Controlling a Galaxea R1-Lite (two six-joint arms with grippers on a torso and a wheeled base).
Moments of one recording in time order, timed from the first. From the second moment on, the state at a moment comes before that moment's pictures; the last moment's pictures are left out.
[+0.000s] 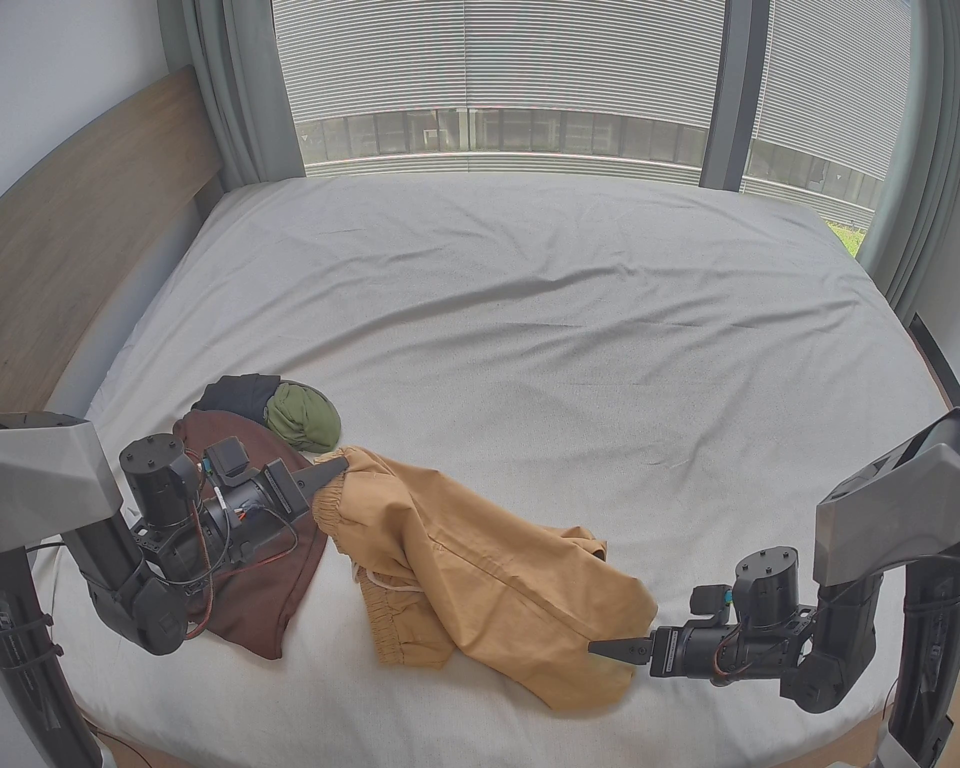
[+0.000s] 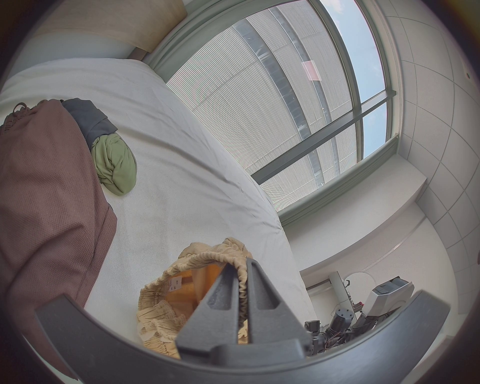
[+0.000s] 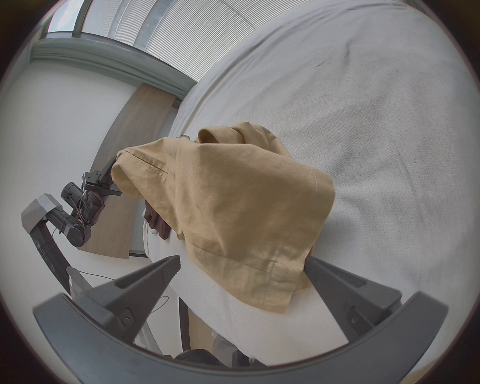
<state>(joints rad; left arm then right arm) -0.20 2.09 -0.45 -1.55 -0.48 -0.76 0.46 2.30 -0.20 -1.44 0.38 0.62</state>
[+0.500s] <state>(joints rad) -0.19 2.10 -0.46 -1.55 -0.48 -0.76 0.52 2.27 -0.13 -1.54 0.41 0.72</state>
